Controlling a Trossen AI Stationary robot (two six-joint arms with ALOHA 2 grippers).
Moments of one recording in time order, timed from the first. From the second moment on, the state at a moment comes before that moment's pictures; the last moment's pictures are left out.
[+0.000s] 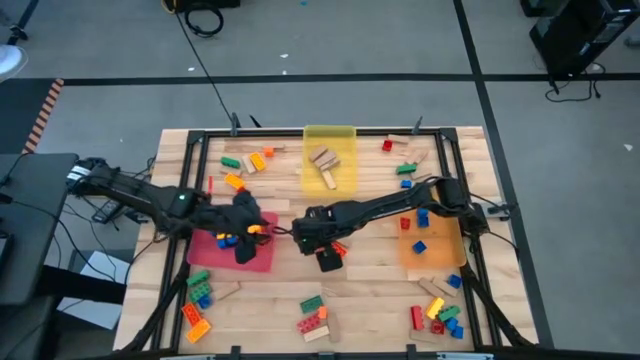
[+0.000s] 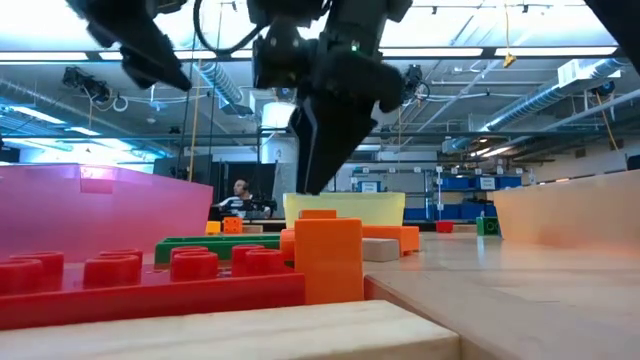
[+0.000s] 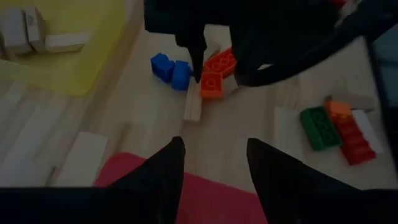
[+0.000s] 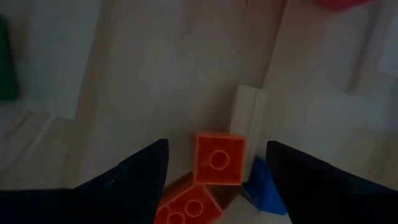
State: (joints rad) left arm -0.29 0.99 0.78 -0.52 -0.25 -0.43; right arm 0.13 2.16 1.77 -0.86 0.01 -0.12
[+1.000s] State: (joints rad) left arm -0.29 0.76 0.57 -0.32 -0.21 -0.46; right arm 0.08 2.25 1.76 -0.86 0.00 -0.02
